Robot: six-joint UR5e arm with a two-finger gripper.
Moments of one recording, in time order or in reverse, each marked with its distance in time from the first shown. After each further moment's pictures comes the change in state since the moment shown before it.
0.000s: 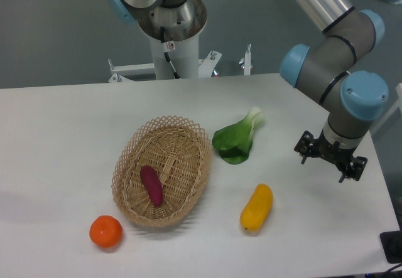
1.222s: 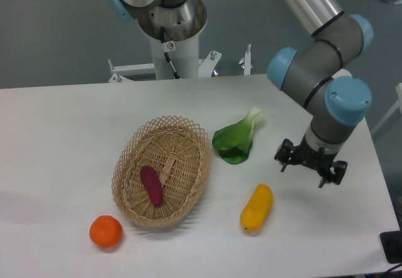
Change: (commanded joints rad) arm -0.083 -0.012 -0.049 0.043 -0.080 -0.178
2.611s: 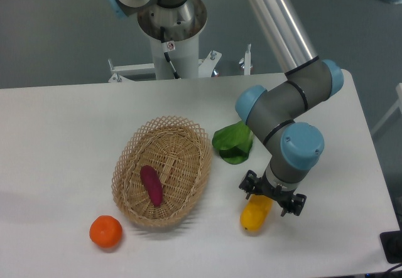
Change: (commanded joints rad) arm -0.112 -0.095 0.008 0.039 -0.003 -0.130
